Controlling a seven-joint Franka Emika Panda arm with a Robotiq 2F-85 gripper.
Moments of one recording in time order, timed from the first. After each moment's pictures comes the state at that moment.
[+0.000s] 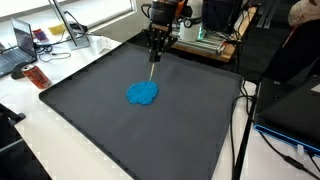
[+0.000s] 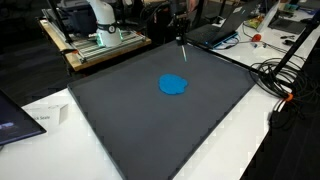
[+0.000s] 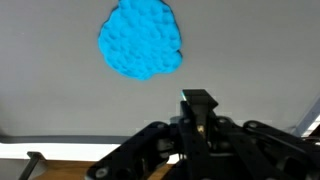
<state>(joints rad) -0.33 0.43 0.78 -1.89 2.39 3.84 -2.28</state>
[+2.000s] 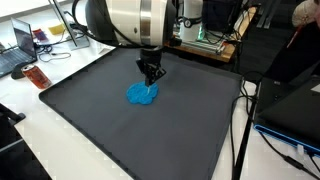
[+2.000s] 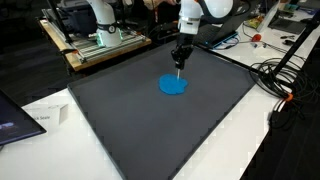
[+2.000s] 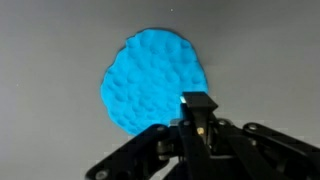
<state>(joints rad) -0.06 0.93 0.50 -1.28 2.50 4.21 -2.49</state>
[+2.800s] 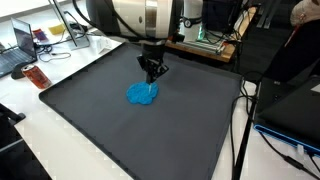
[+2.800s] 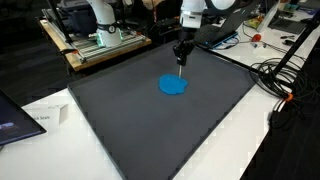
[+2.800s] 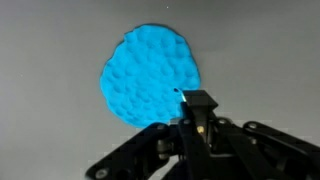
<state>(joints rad) -0.04 0.89 0.51 -1.30 2.51 4.22 -2.49</state>
